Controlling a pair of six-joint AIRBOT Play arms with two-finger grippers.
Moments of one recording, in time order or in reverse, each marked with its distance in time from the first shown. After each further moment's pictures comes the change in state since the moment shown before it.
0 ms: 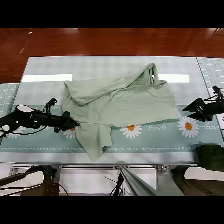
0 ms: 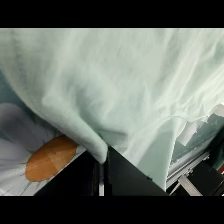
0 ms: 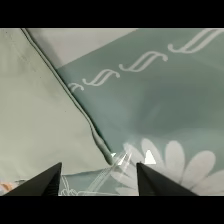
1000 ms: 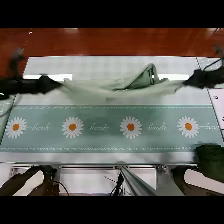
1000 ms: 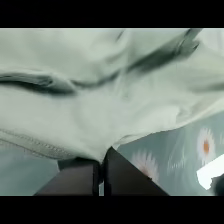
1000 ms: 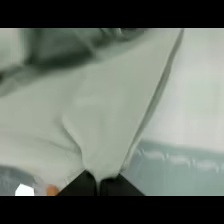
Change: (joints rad) left arm 0.023 0.355 0.499 -0.045 -0.052 0.019; right arm 0.271 0.225 0.371 0.093 0.044 -0.007
